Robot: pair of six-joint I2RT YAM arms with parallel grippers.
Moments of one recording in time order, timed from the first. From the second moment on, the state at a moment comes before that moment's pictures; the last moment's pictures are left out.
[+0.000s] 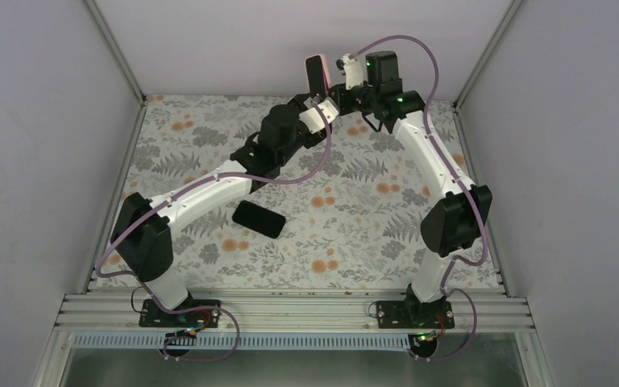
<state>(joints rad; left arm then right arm) -0.77 1.66 1.40 0.13 -0.23 0.51 0.35 1.83 1.88 -0.60 -0.44 0.09</state>
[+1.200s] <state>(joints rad) -0.80 1.76 1.47 0.11 -0.36 0.37 0.34 1.83 1.88 -0.57 -0.47 0.15</state>
